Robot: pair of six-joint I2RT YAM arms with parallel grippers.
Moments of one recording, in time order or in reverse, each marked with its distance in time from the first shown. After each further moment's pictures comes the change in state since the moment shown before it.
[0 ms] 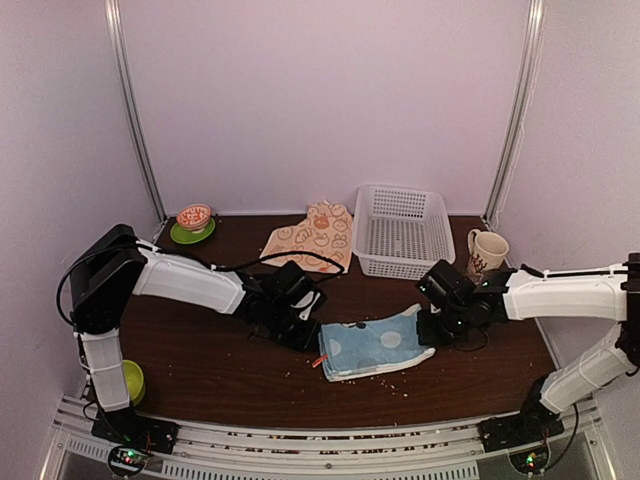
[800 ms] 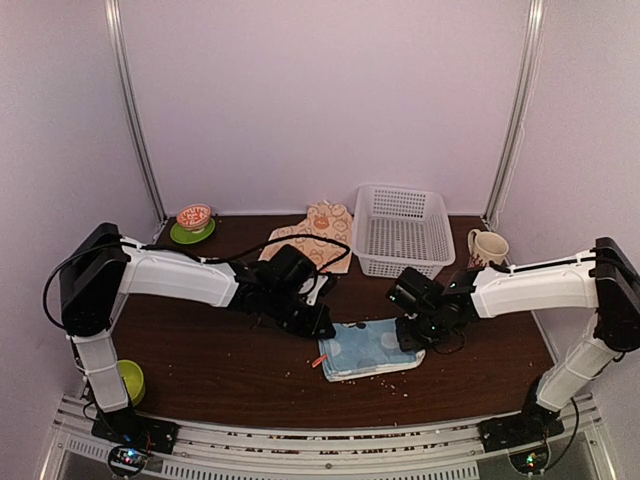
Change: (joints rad) left arm -0.003 -0.064 0.030 0.076 0.114 -0.037; right arm 0.109 0.194 0.135 -0.054 0.079 -0.014
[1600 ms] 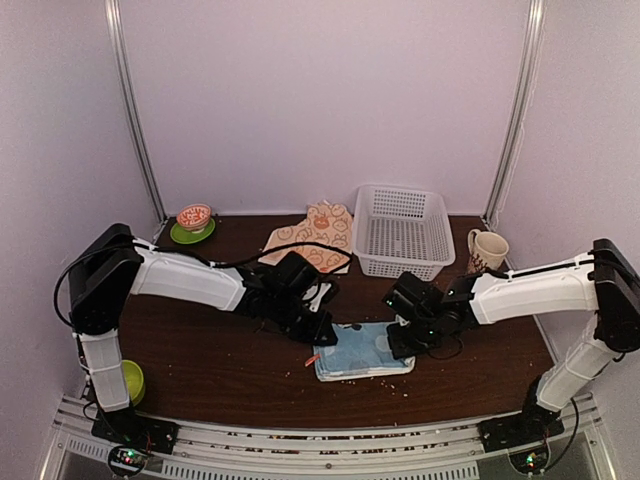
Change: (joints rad) left arm -0.004 0.054 0.002 0.019 0.034 -0.008; right arm 0.033 0.000 -0.026 0.089 -0.101 -0.060
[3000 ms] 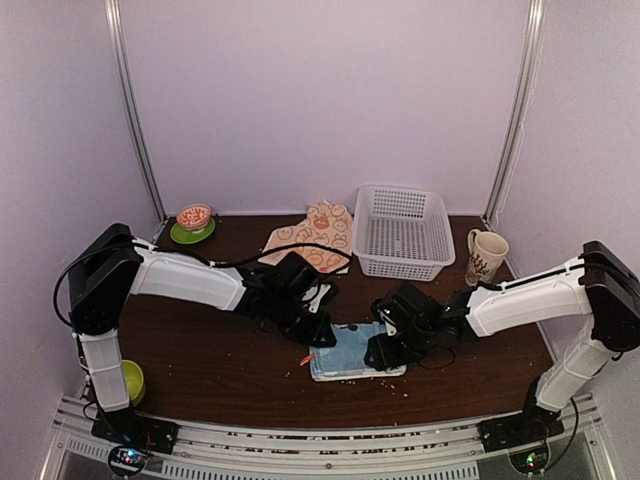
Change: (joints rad) left arm 0.000 0.000 0.003 -0.023 0.002 0.002; right arm 0.040 0.023 -0.081 0.243 -0.181 -0.018
